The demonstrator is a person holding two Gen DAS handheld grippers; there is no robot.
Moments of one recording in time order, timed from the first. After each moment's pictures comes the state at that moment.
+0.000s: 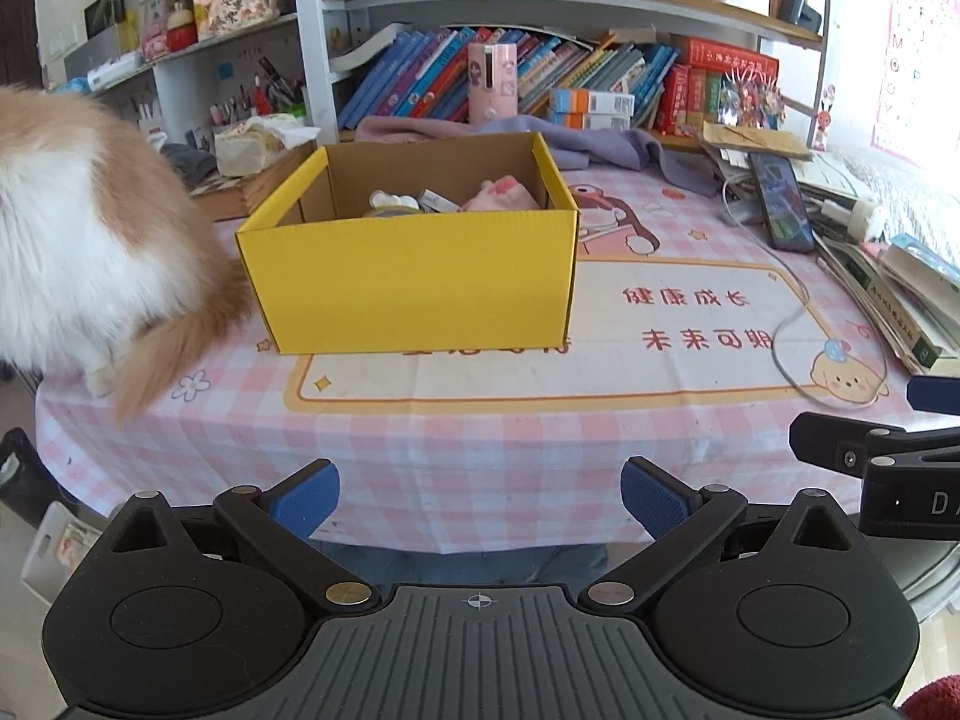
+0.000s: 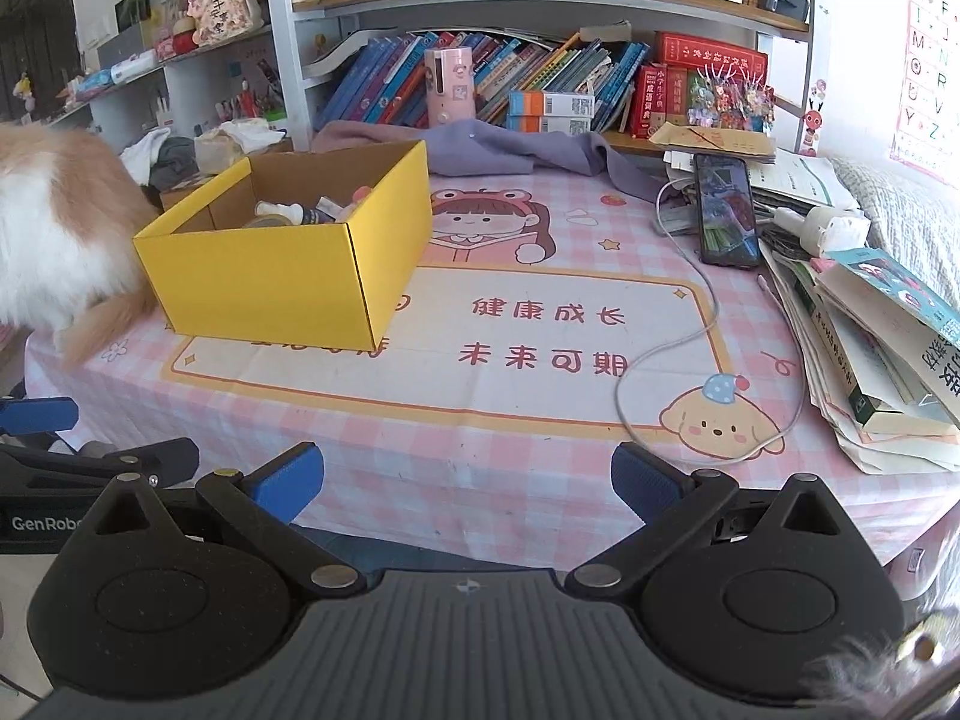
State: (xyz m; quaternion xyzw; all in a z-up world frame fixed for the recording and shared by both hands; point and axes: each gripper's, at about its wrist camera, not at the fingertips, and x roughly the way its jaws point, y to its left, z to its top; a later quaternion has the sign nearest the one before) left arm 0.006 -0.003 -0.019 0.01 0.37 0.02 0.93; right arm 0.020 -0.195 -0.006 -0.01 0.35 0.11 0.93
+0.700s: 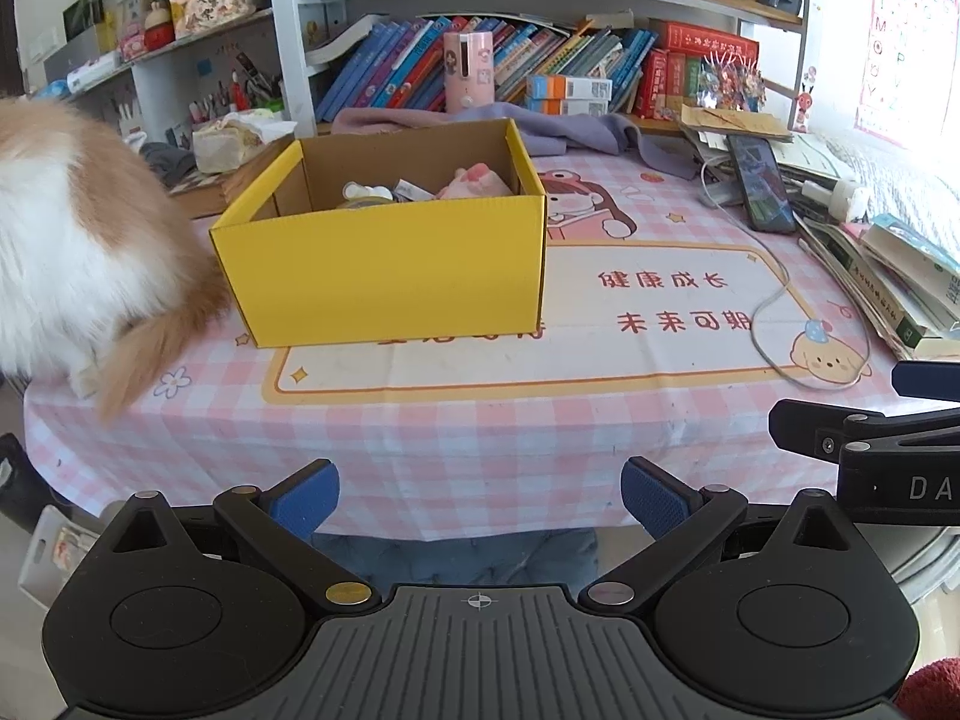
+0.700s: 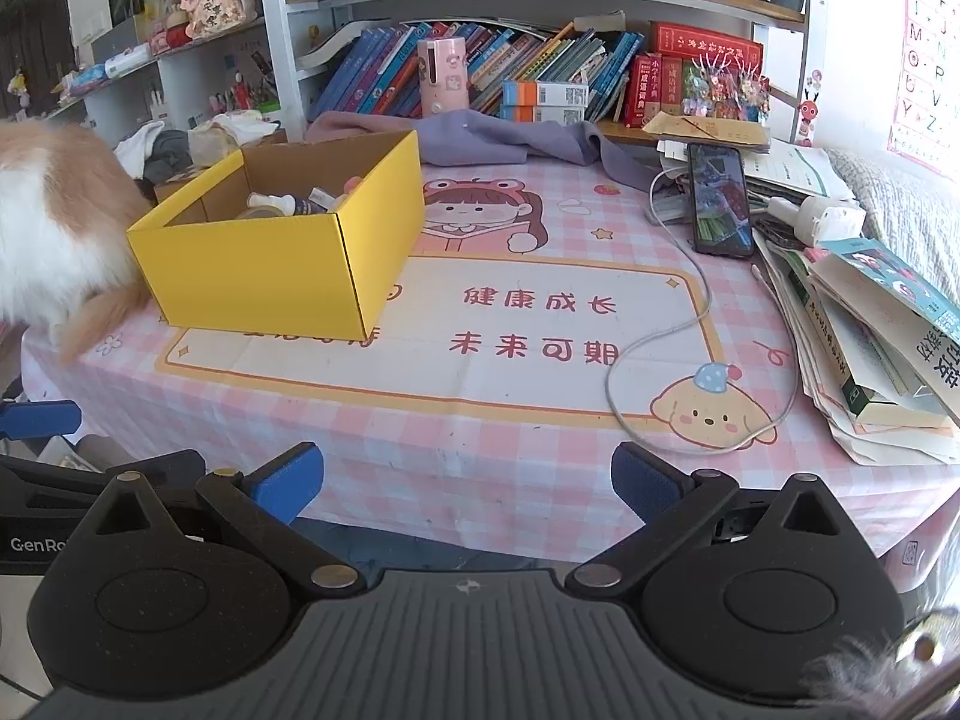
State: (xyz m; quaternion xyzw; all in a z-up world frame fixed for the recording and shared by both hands) left arm 0.005 -0.013 -0.019 0.02 0.39 0.01 0.92; right arm 0.019 -0.201 -0.007 -0.01 0.36 0.10 0.93
